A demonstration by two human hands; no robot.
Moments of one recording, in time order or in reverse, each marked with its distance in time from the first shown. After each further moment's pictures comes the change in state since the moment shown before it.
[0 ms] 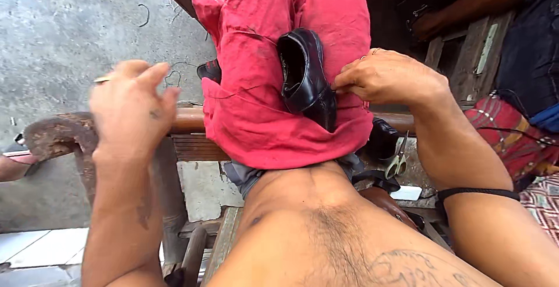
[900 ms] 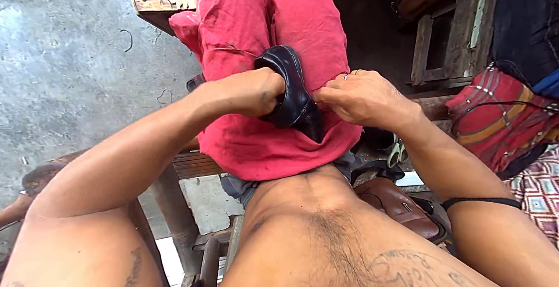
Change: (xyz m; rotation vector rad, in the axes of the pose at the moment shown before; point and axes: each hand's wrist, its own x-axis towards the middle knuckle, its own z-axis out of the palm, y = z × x) left_hand 0.103 0.166 0.033 -0.060 -0.621 0.932; right_hand -0.025 -0.018 0.047 0.020 0.389 -0.030
